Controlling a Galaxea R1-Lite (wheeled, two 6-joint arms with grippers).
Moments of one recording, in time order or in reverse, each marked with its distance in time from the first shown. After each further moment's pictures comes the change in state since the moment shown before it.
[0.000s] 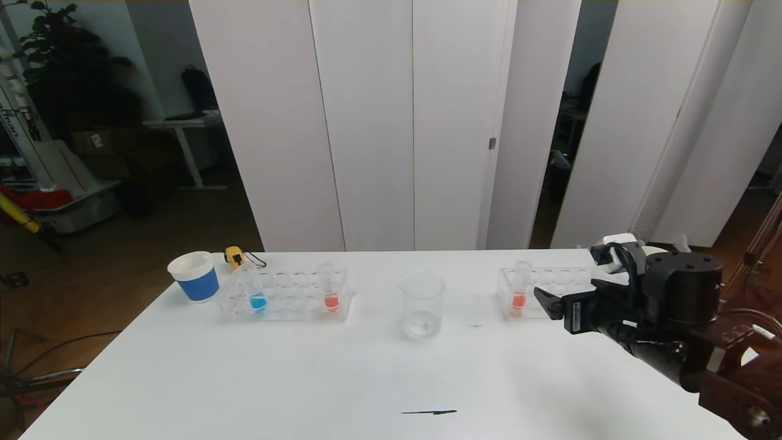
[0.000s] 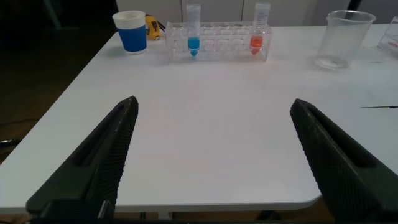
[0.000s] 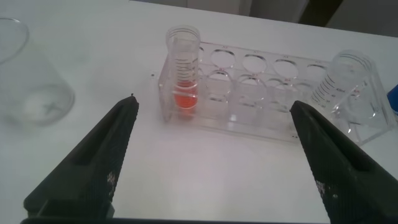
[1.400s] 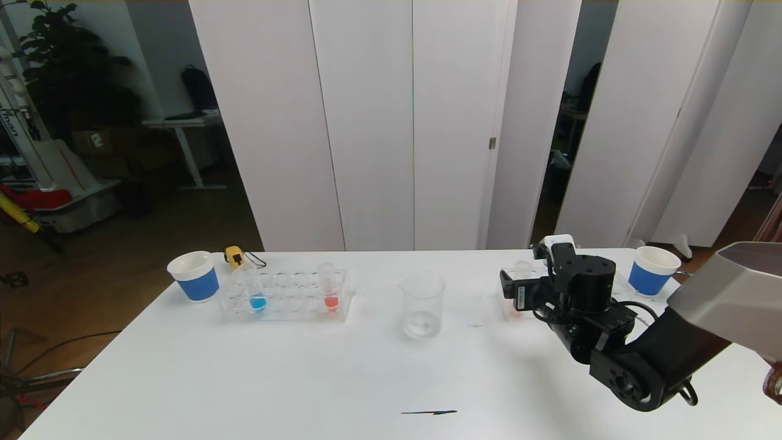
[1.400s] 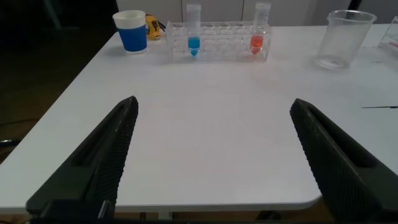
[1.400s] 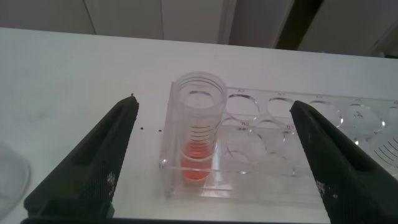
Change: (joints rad) left arm 0.000 0.000 0.000 0.000 0.000 0.000; right arm 0.067 0.354 -0.253 -0.216 -0.203 -0.006
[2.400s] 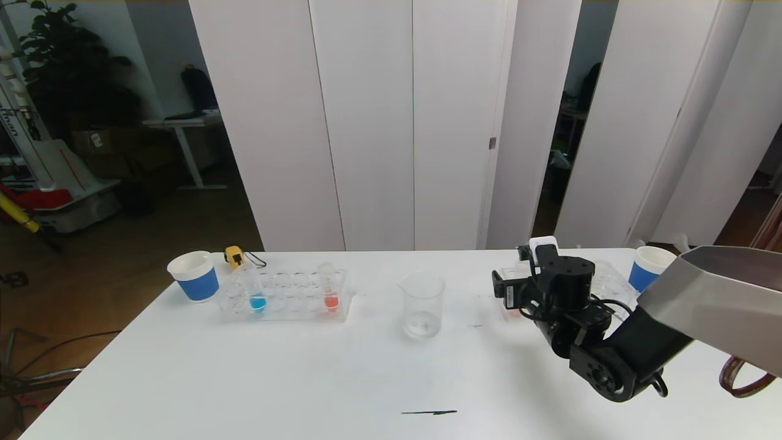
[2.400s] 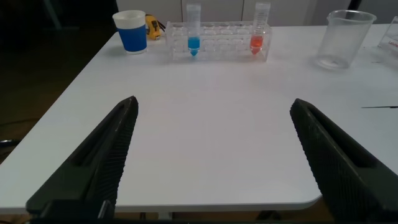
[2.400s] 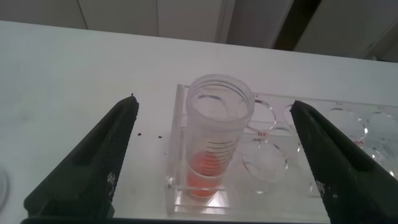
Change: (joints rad) left arm 0.000 0.000 0.000 0.000 0.000 0.000; right arm 0.009 0.082 -0.092 0.005 -0.024 -0.033
